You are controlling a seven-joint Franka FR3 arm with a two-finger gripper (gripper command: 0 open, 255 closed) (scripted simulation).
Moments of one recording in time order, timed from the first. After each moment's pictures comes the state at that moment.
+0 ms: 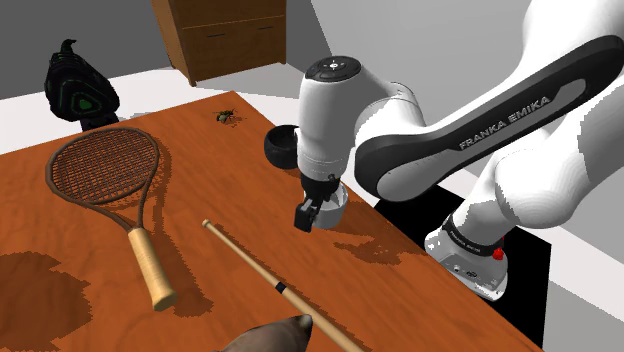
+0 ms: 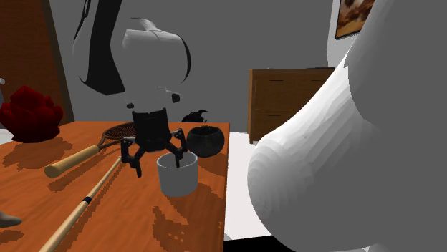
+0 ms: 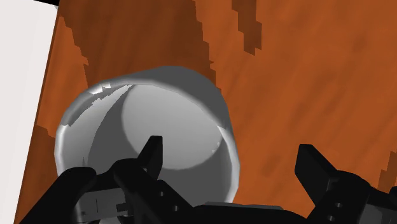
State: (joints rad) arm 0.18 -0.30 0.56 -2.60 0.15 2.31 0.44
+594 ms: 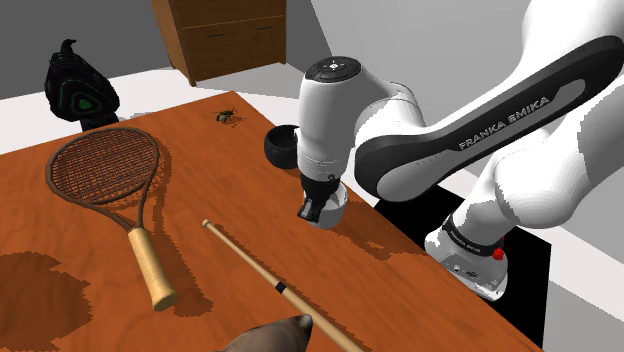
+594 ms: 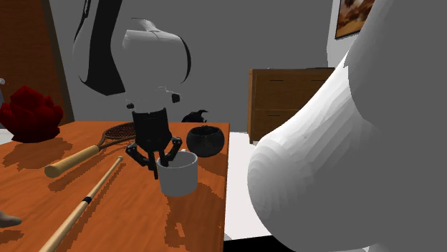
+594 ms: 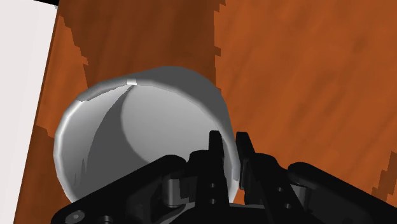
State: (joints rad) arm 0.18 -0.29 0.56 -2.60 0.15 2.31 0.44
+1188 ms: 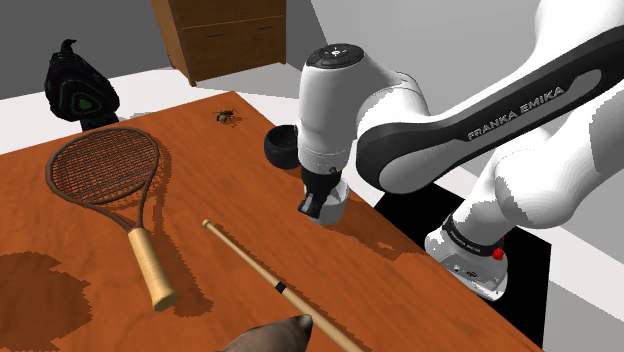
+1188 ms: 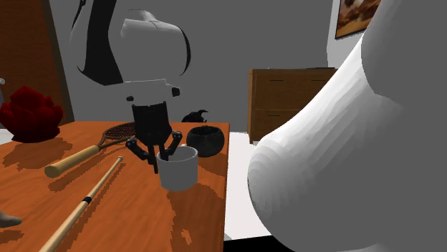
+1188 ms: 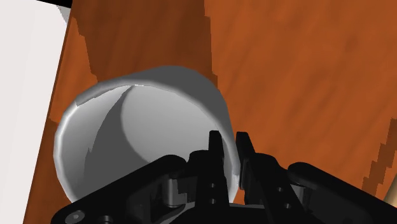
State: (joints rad) arm 0.19 -0.33 0.55 -2.58 0.16 2.27 0.42
